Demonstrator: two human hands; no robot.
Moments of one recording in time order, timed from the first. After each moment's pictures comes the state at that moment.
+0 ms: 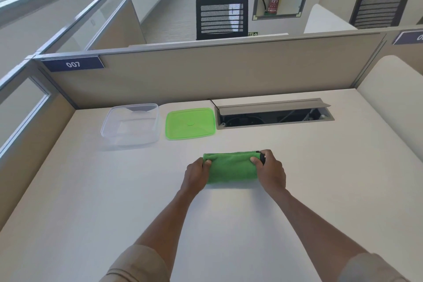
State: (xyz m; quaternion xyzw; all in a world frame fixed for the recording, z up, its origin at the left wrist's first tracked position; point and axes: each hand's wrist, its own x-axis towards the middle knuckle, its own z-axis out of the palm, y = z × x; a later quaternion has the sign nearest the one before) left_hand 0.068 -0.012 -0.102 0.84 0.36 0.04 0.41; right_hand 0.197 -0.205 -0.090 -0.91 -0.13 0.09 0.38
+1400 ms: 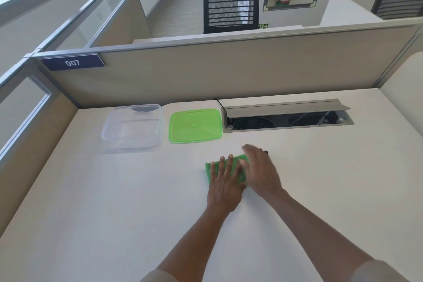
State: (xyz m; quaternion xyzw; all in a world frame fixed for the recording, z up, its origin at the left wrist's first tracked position) left_hand 0.104 -0.062 -0.128 0.98 0.19 -0.02 0.09; right_hand 0.213 -0.153 -0.103 -0.87 -0.42 -0.05 0.26
